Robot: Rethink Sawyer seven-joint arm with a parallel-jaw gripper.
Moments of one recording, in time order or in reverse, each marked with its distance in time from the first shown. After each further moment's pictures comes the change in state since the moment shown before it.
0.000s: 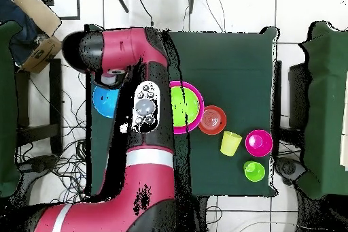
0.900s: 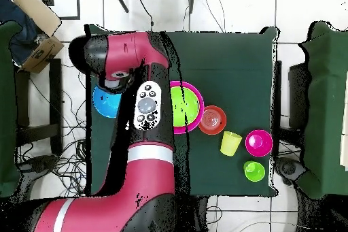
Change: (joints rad) arm 0.009 0.026 -0.012 0.002 -0.003 0.046 0.000
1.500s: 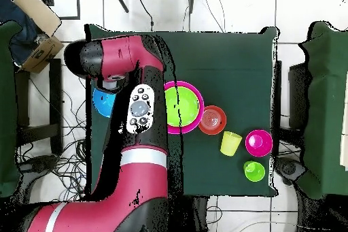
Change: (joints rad) arm 0.023 -0.007 -0.022 0.029 -0.003 -0.134 0.000
